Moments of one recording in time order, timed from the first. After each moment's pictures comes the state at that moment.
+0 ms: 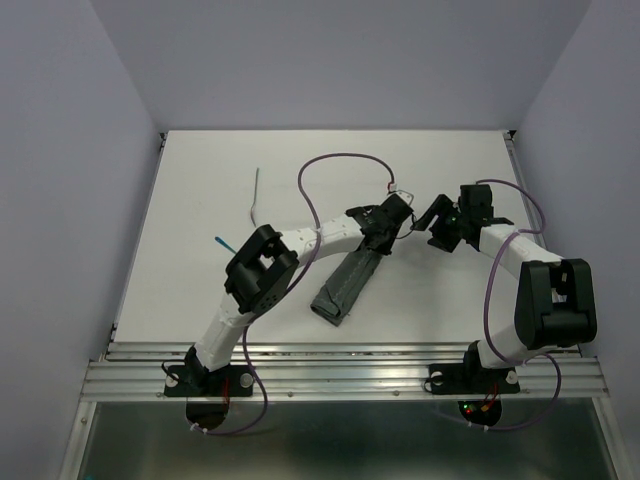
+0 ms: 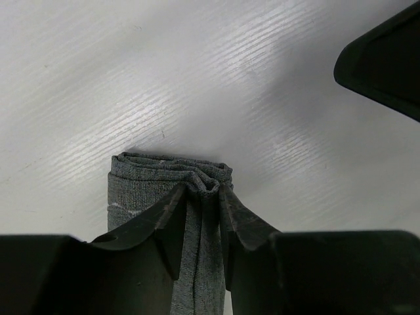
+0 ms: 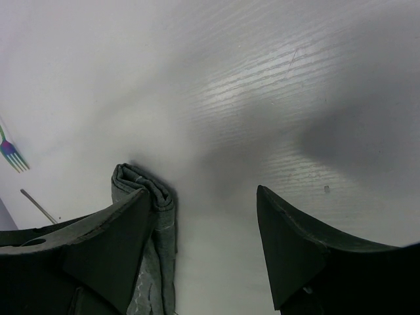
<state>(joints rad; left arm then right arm) -0.97 2.19 1.74 -0.50 -0.24 -0.37 0.03 1.51 0.85 -0.21 -0.29 0.70</state>
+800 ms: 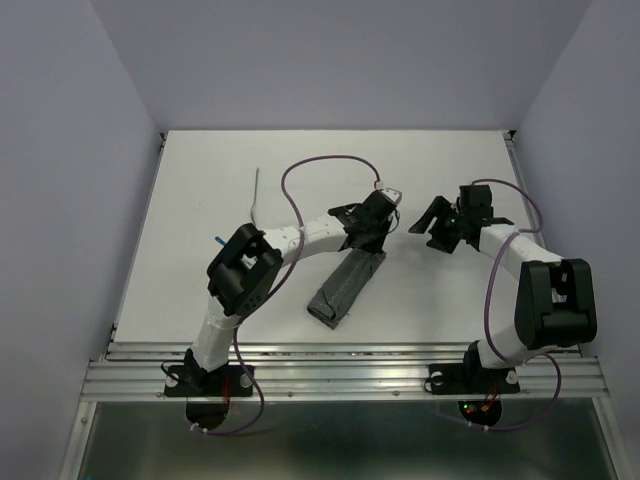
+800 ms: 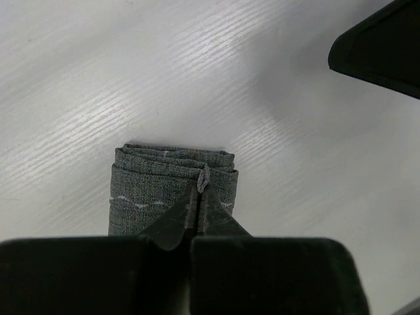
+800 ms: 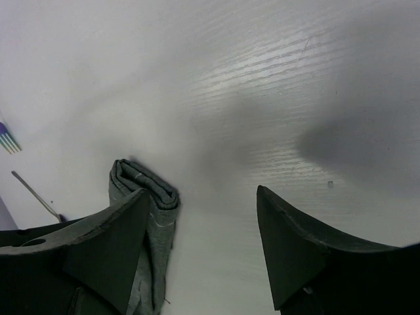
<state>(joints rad) -0.93 2.11 1.62 -0.41 -0.13 -0.39 0.03 1.51 0.85 -0.22 -0.32 0.67</state>
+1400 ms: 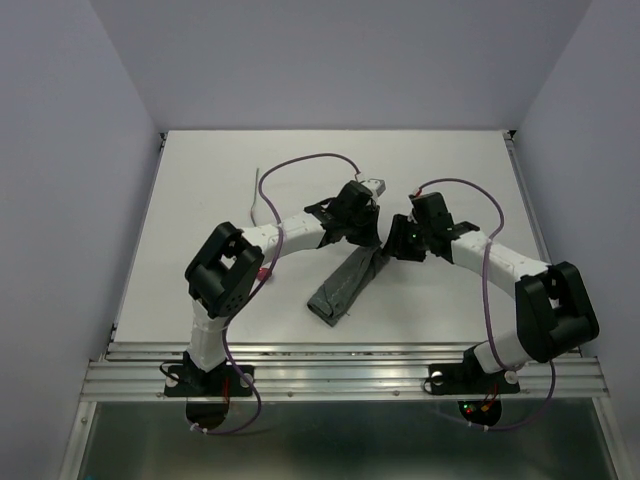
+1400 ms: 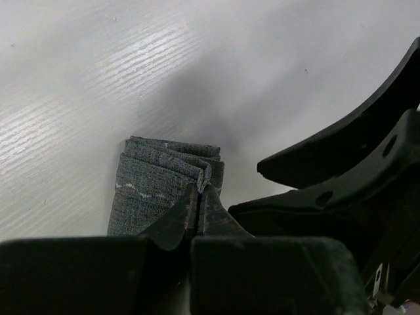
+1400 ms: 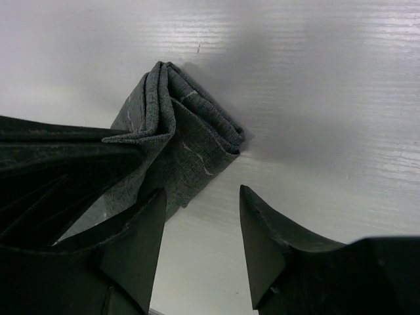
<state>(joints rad) -0.82 1.95 1.40 -0.19 0.15 -0.49 0.35 1.46 0.85 -0.31 -0.19 0.54</state>
